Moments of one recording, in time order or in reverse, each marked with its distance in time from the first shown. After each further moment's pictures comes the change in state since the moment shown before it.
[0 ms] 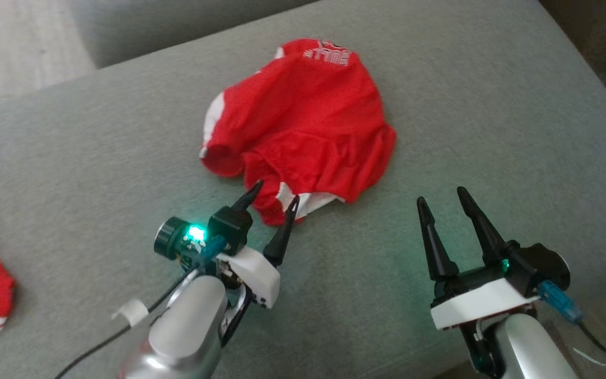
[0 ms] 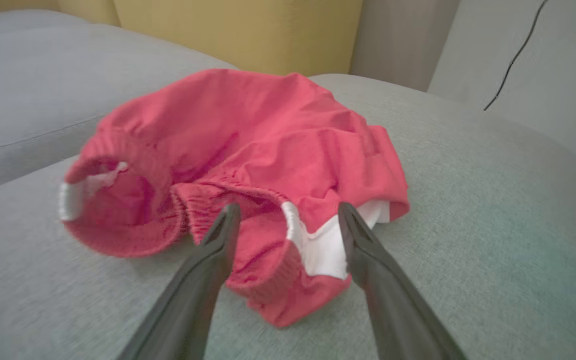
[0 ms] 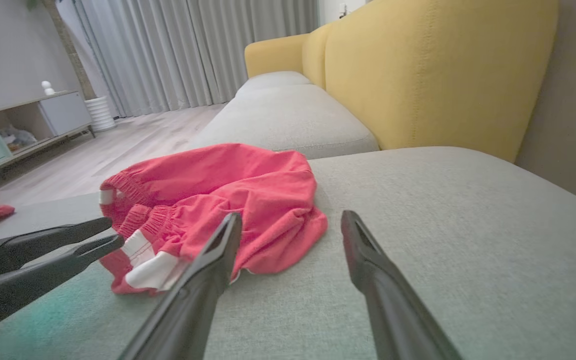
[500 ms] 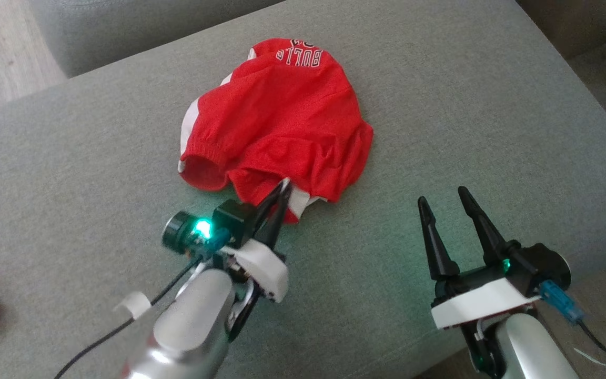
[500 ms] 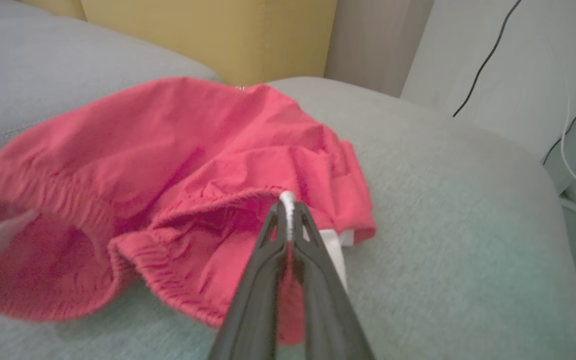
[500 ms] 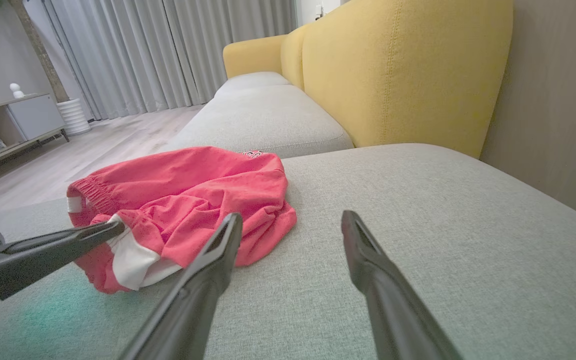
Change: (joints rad) left arm -0.044 0.000 -0.059 0.013 -0.084 -0.010 0.004; right arm 0.000 0.000 -0.003 -0.001 0.006 0.000 0.000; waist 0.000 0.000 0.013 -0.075
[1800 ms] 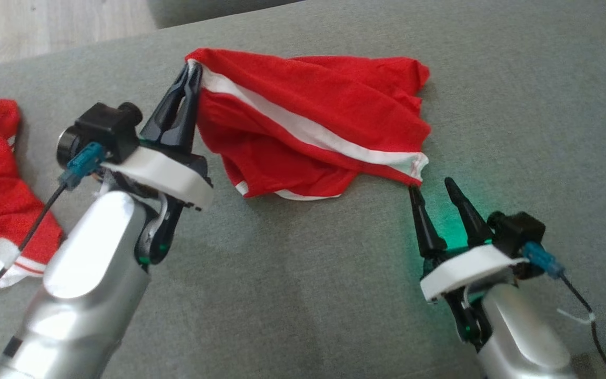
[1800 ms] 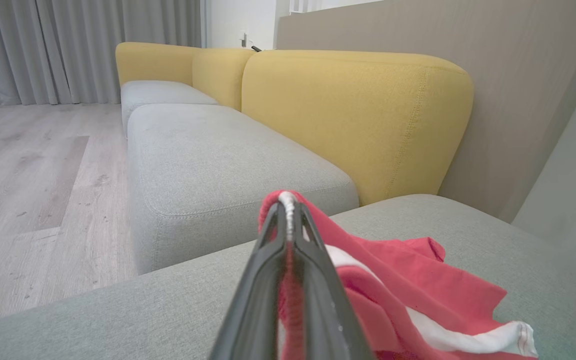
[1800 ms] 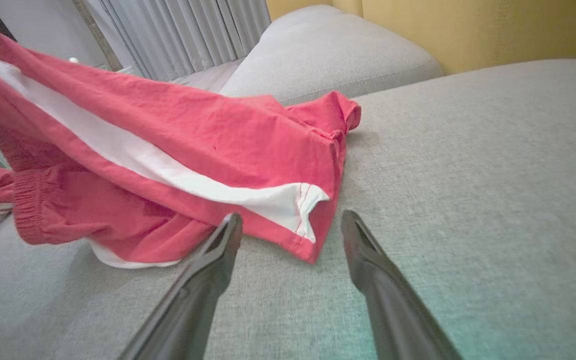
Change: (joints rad) left arm -0.120 0.245 0.097 -0.332 -0.237 0.056 0.074; right arm -0.167 -0.001 0.051 0.271 0.159 0.000 0.000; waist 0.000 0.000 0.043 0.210
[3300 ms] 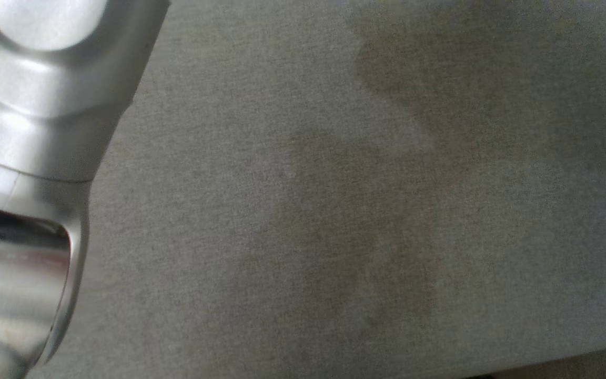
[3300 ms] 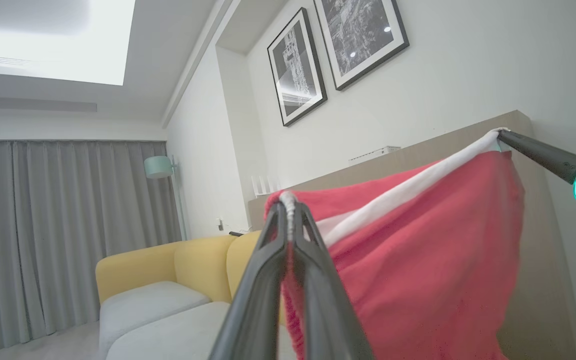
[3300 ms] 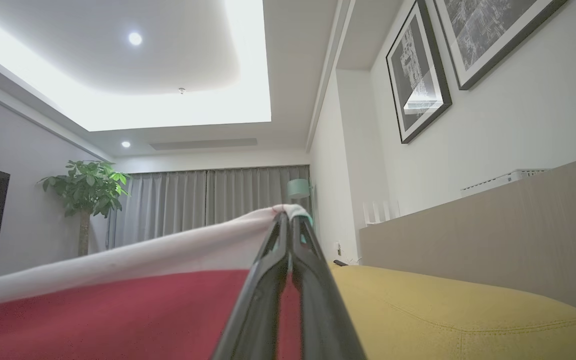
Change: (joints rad) left arm -0.811 -0.176 -0.047 0.166 0.184 -0.085 -0.194; right arm -0.957 -0.335 -0.318 -0.136 0.102 0.000 -0.002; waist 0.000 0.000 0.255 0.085
